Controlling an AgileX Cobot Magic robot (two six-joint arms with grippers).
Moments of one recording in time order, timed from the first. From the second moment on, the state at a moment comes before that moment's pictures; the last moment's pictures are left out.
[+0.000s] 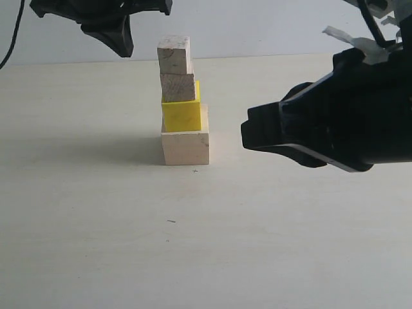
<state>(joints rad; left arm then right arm) -0.53 1.87 -1.80 0.00 1.22 -0.31 0.85 1.00 -0.77 0.24 0.53 0.31</state>
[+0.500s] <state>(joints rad) -0.53 1.90 -1.79 -0.11 1.22 -0.24 0.85 1.00 -0.77 0.24 0.53 0.31</state>
